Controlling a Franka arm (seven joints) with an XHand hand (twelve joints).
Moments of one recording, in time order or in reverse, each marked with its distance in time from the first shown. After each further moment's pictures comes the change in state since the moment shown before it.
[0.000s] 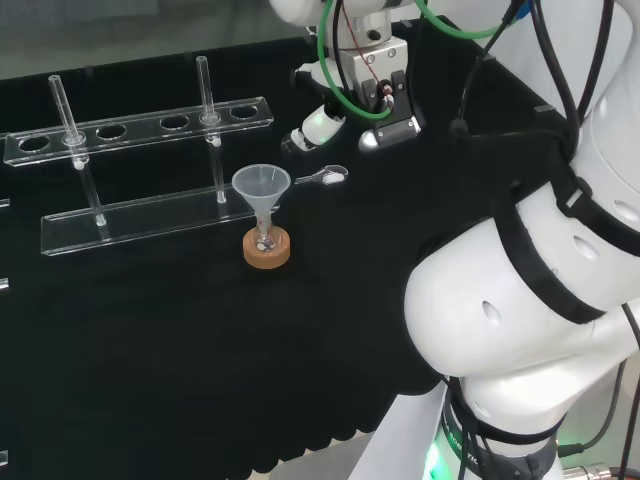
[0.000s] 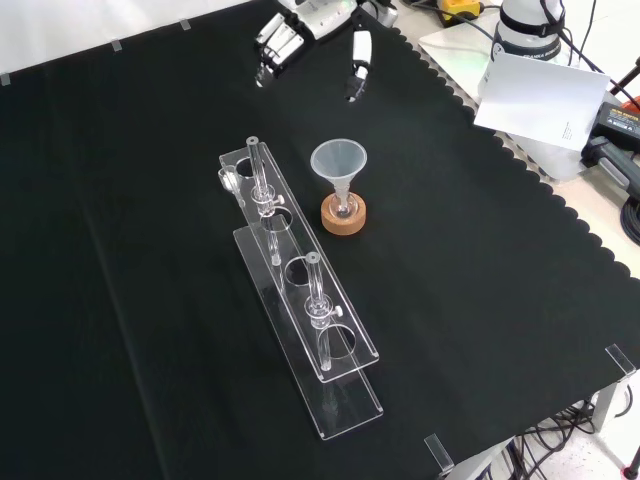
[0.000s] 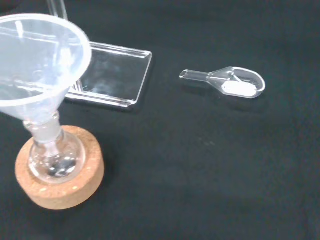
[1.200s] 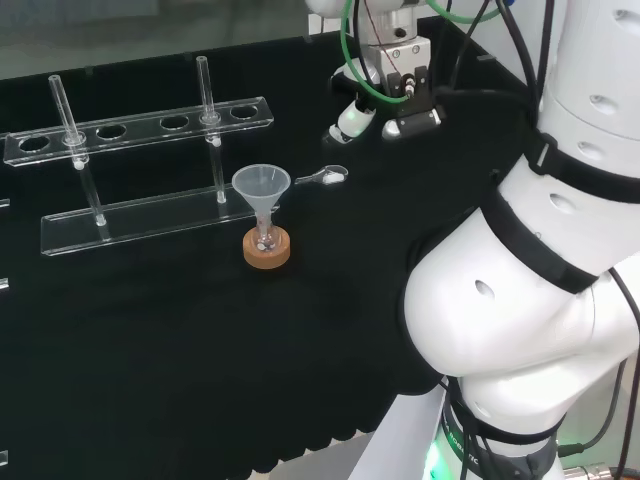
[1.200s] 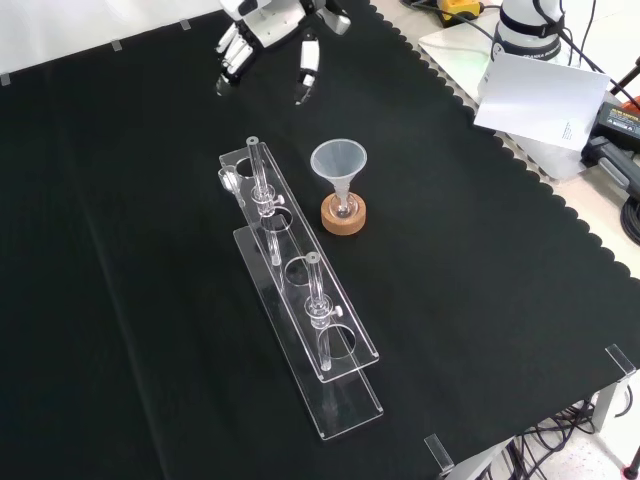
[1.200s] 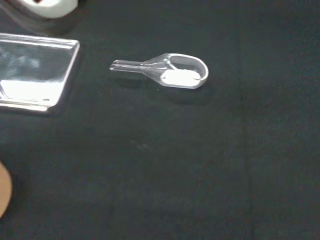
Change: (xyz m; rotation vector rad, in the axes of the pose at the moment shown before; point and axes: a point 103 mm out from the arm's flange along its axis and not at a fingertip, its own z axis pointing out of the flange) arm -0.069 0.054 0.027 0.060 0.035 0.074
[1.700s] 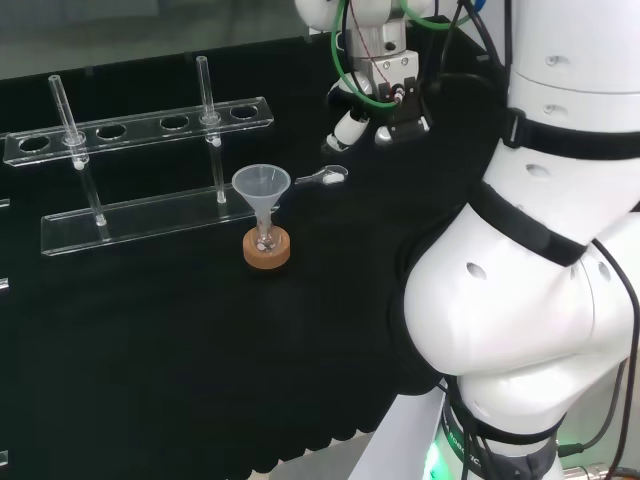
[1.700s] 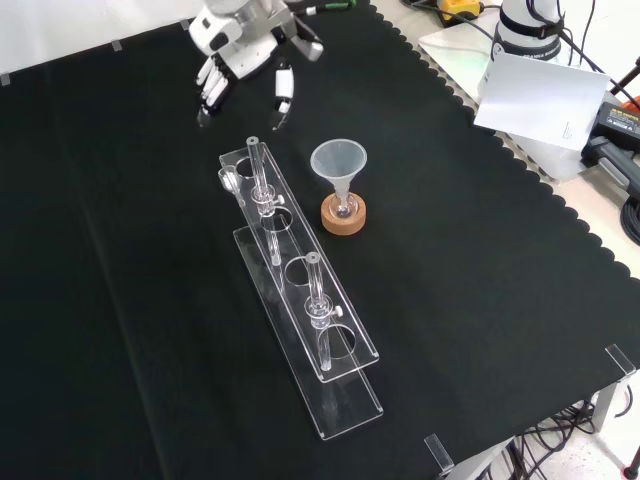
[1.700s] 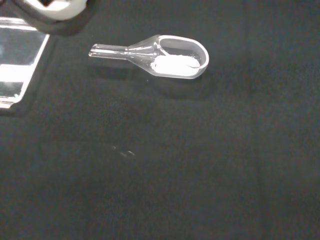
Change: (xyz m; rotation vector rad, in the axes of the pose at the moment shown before) arm -0.008 0.057 0.034 0.058 0.013 -0.013
